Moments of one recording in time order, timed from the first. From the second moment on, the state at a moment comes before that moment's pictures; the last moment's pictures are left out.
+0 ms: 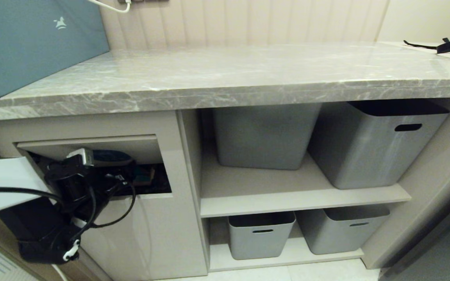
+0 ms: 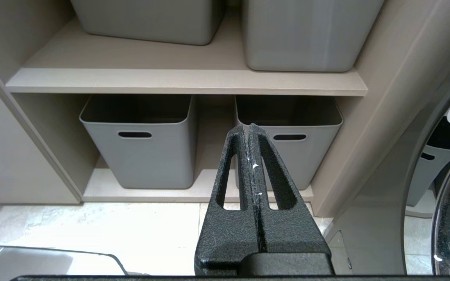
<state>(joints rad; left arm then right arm) -0.05 2.12 -0.57 -1.51 0.09 -0.30 0.01 0.00 0.00 0.01 0.02 -0.03</state>
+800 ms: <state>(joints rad) -0.06 1.55 -0.02 -1.50 -0.03 -0.30 0.01 0.00 0.00 0.01 0.02 -0.03</state>
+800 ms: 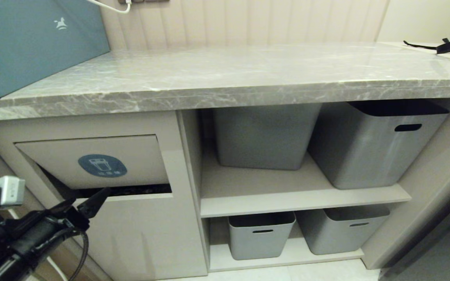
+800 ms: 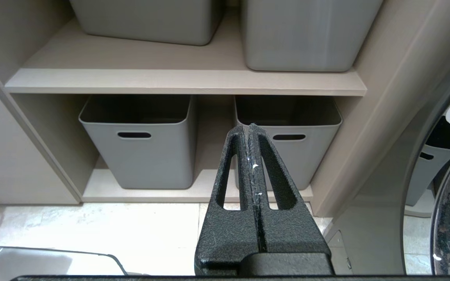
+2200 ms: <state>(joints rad) -0.07 0.29 0.00 -0.01 -0.01 0.05 0.01 0.00 0.00 0.01 0.02 -0.03</state>
